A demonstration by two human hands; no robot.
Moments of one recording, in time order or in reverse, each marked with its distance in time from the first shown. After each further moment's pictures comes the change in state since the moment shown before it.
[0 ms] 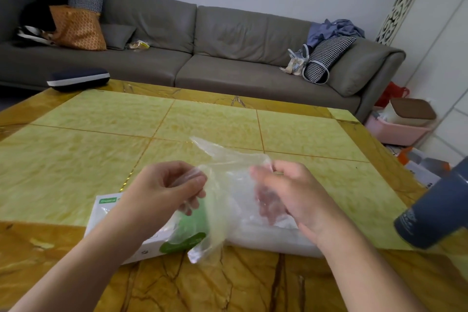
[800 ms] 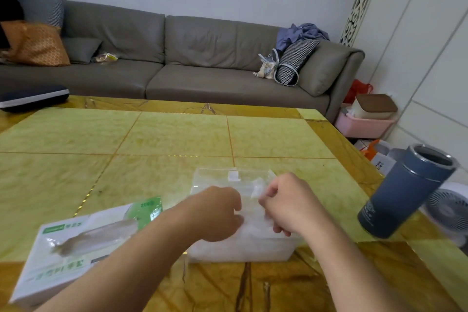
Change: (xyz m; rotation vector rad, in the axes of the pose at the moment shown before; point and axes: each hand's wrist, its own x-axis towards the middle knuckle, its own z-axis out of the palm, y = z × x) left_hand 0.060 0.016 0.128 0.966 -0.512 0.085; right_hand -0.001 0.019 -0.061 -0.702 0.250 0.139
